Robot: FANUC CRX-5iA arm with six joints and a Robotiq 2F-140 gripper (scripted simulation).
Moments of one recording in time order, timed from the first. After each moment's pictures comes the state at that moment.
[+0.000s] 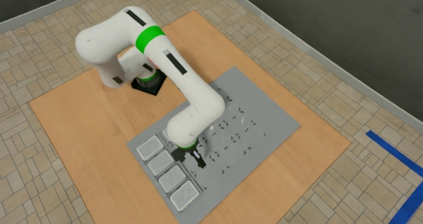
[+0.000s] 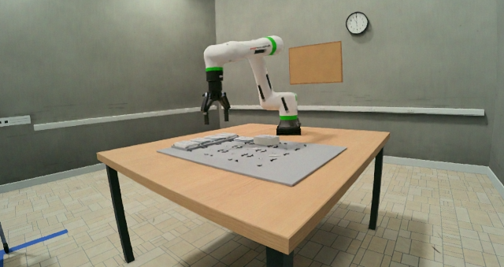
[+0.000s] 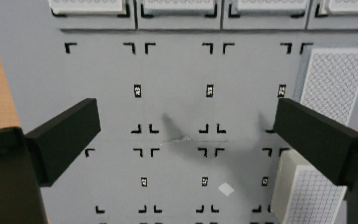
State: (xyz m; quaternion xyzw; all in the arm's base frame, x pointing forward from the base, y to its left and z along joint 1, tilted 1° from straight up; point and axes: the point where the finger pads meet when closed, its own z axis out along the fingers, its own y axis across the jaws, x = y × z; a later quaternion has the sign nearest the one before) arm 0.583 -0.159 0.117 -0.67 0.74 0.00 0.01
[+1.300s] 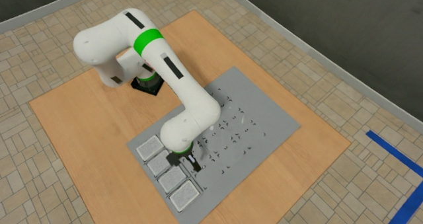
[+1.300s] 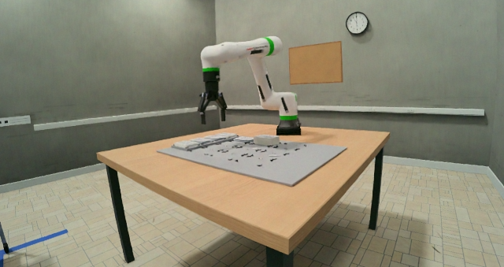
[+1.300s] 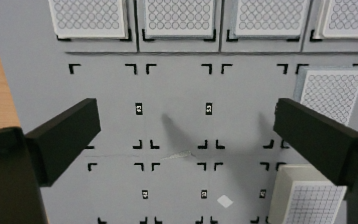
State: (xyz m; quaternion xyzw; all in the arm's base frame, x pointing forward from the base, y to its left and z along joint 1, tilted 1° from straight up) arm 0.580 -0.185 0.116 -0.67 0.74 0.00 0.01
